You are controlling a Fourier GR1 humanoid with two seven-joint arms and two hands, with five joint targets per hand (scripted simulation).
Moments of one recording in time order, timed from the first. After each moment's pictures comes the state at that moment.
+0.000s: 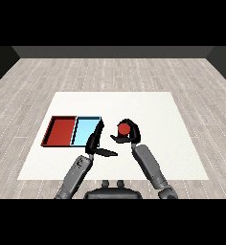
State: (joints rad) left arm -0.19 0.00 -0.40 -1.50 0.08 0.22 -0.21; right arm -0.40 0.00 0.28 -1.25 -0.20 -0.29 -0.37
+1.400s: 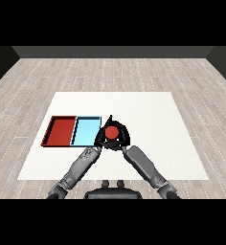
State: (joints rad) left arm -0.43 0.01 -0.49 -1.25 0.17 0.34 -0.21; right arm -0.47 -0.01 0.53 -1.32 -0.32 -0.45 -0.36
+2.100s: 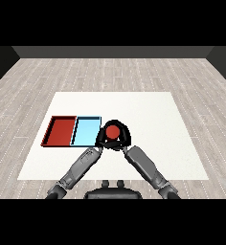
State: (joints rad) left arm -0.44 0.03 -0.54 -1.28 0.16 0.49 -0.17; right arm -0.46 -0.02 0.53 -1.37 -0.32 -0.45 -0.34
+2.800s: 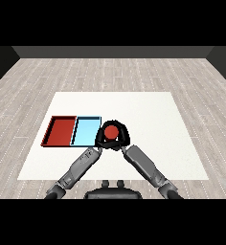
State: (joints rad) left arm -0.44 0.04 -0.55 -1.28 0.17 0.57 -0.18; right arm -0.49 -0.02 0.55 -1.35 -0.34 -0.47 -0.39
